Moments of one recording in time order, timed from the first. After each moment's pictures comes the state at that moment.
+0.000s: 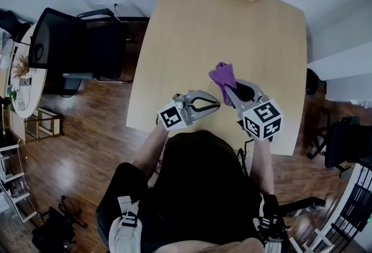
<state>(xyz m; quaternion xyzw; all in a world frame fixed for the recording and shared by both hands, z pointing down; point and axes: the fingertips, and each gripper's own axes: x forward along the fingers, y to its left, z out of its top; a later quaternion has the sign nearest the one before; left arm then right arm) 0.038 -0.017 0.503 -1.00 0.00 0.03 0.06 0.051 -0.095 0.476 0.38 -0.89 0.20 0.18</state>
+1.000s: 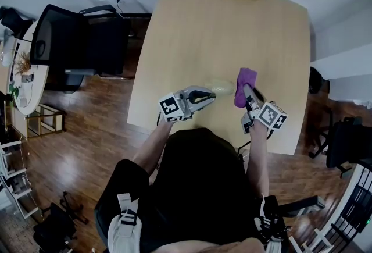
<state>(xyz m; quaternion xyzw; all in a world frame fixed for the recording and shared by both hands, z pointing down) 0.022 -0.043 0.542 -0.99 0.05 0.08 -0.14 0.149 -0.099 0.589 0.49 -0.75 0.44 -0.06</state>
